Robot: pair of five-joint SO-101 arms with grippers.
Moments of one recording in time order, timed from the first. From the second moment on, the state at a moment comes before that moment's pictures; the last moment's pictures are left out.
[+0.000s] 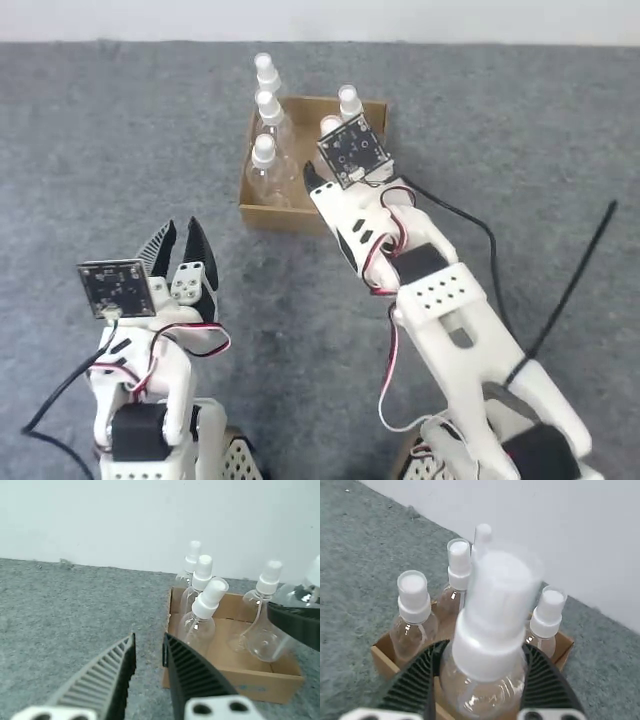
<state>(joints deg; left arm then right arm) -6.9 -103.3 78.0 55.6 10.2 -29.5 -23.6 43.8 11.6 11.6</state>
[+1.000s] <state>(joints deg) -6.9 -103.3 78.0 55.6 10.2 -25.8 1.8 34.9 4.6 11.1</state>
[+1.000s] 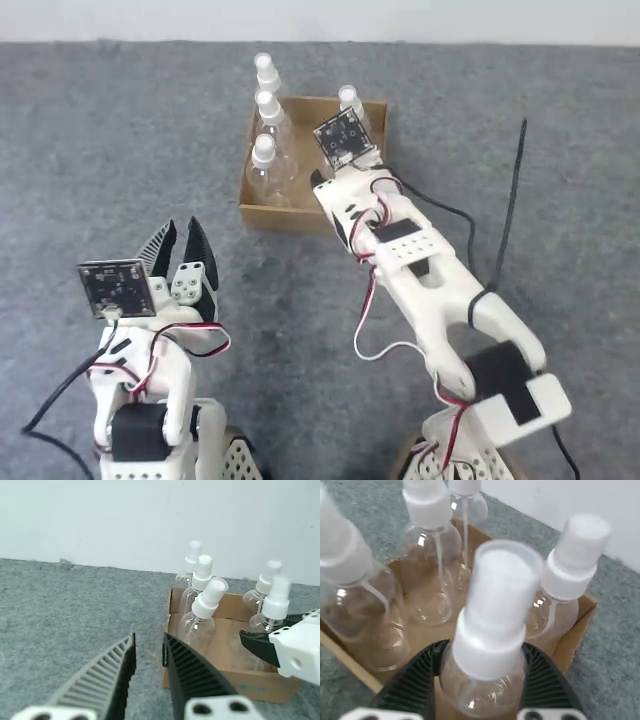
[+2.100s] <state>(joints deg) -7.0 -103.3 78.0 55.6 10.1 -23.7 6.9 30.2 5.6 6.0</state>
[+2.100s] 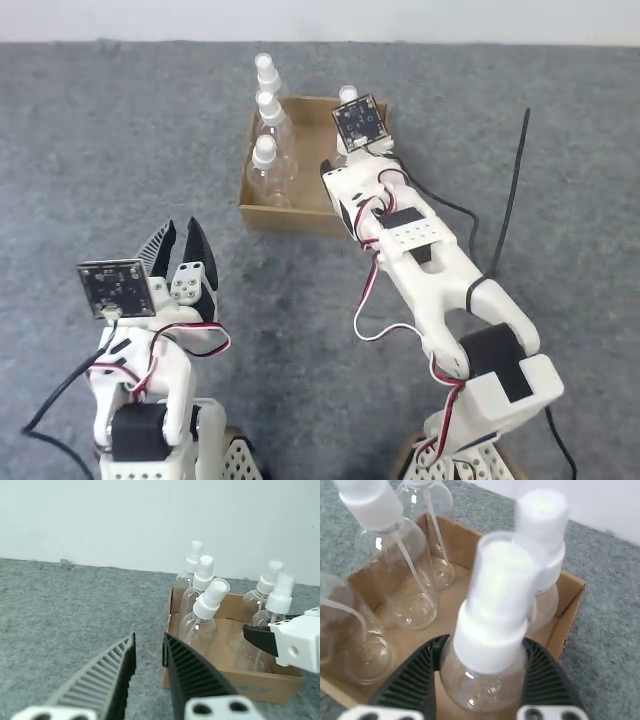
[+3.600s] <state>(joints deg) -7.4 -103.3 78.0 51.7 10.1 -23.6 4.0 30.4 14.4 5.4</state>
